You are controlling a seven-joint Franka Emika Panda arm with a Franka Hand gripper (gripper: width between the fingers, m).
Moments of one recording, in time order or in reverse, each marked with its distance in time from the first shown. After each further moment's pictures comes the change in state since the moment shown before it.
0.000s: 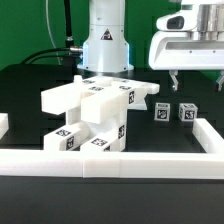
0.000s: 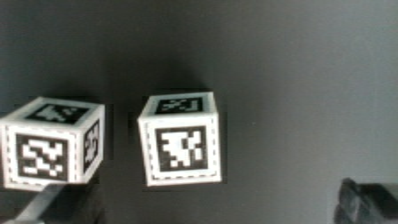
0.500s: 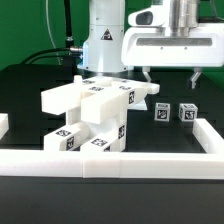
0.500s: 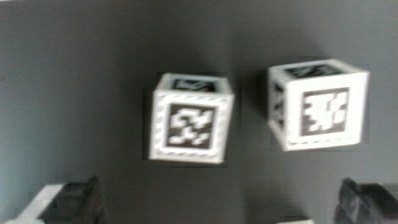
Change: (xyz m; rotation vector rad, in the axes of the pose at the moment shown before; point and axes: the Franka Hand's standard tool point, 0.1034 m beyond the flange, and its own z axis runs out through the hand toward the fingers) arm 0.001 0.037 -0.011 0.002 0.001 0.050
